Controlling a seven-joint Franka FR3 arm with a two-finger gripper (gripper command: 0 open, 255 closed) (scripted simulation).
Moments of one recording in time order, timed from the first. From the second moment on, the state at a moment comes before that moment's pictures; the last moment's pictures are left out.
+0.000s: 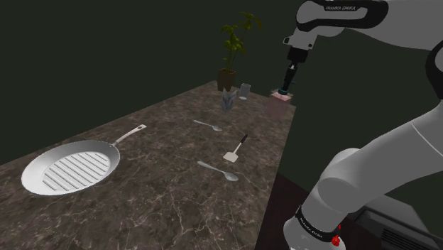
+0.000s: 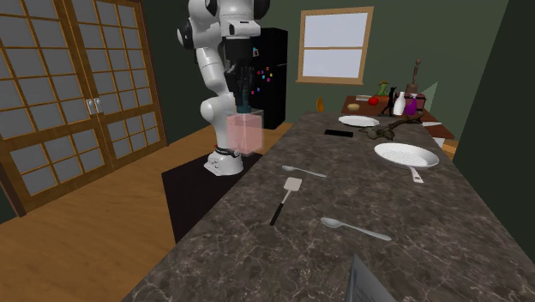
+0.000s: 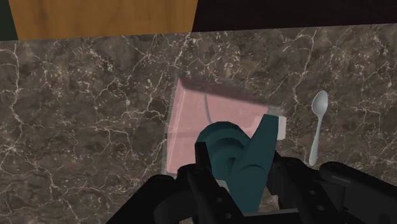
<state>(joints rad) -0.07 -0.43 -0.45 -2.01 -0.15 1.60 -0.75</state>
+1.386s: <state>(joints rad) 0.01 -0.43 -0.24 -1.92 -0.06 1.49 -0.48</state>
